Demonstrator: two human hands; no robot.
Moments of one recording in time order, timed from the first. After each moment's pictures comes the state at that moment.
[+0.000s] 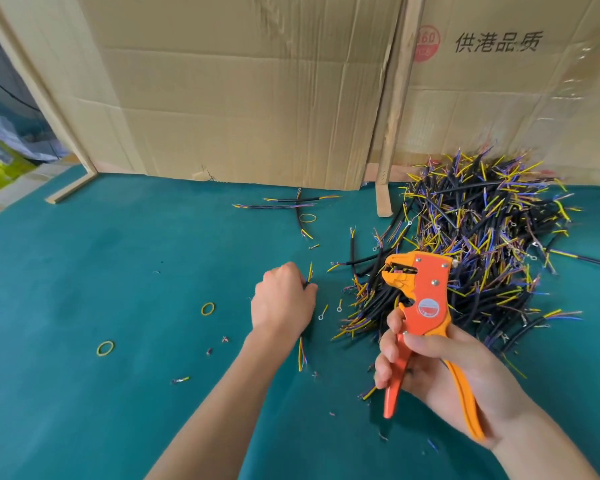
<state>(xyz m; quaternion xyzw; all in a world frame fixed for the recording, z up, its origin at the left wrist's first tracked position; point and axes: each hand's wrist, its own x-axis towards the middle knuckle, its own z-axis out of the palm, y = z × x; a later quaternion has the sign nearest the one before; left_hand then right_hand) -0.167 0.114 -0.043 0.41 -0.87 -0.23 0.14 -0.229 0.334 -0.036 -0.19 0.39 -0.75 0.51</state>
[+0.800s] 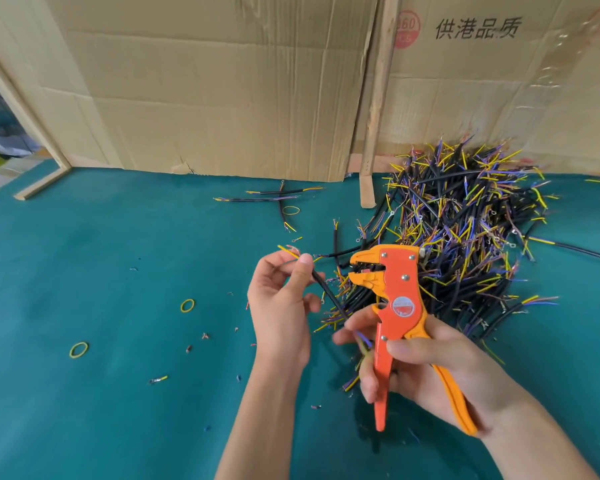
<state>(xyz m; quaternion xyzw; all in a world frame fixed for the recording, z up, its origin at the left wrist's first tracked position) -0.162 0.172 -0.034 0.25 -0.44 -0.76 0.41 -0.231 0.343 -0.030 -0.27 0.41 -0.68 0.54</state>
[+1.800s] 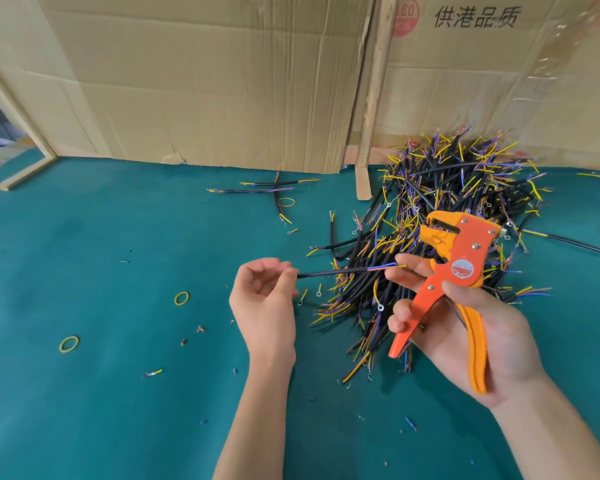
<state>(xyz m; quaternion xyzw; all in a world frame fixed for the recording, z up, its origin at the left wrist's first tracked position) -0.155 0.161 -0.060 0.35 -0.49 -0.65 0.46 -0.255 0.354 -0.035 -0.21 0.38 -0.81 0.41</state>
